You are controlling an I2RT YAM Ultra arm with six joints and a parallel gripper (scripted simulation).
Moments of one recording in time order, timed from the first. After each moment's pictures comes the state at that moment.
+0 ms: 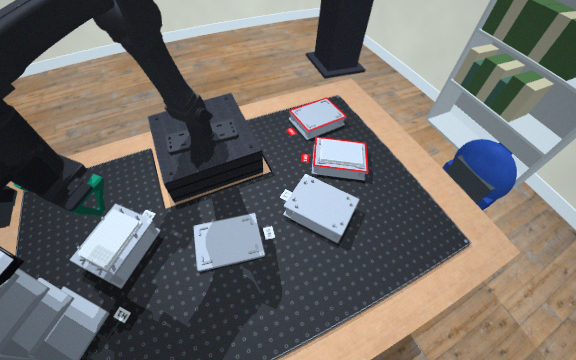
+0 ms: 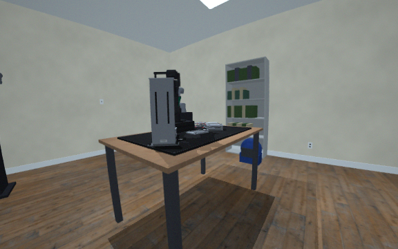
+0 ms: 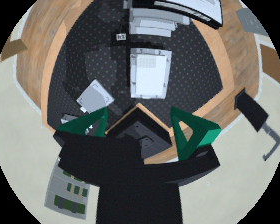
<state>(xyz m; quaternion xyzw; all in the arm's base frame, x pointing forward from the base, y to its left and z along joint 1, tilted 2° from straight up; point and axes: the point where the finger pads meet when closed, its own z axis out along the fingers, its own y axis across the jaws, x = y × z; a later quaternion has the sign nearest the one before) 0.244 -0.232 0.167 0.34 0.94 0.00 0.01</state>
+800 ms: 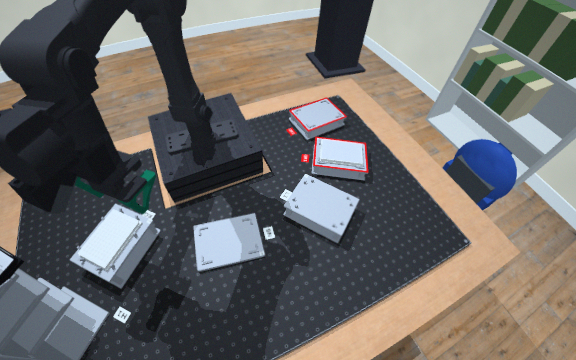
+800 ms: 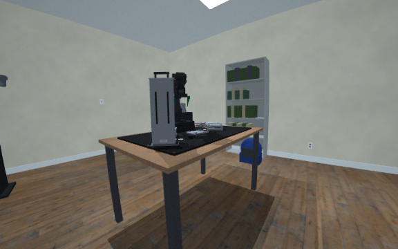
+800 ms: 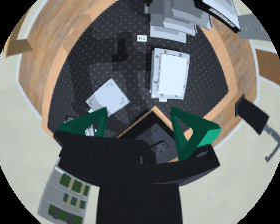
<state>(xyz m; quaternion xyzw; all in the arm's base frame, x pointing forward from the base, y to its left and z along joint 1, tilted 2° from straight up) 0.265 -0.157 0.166 0.33 0.94 -0.03 0.08</state>
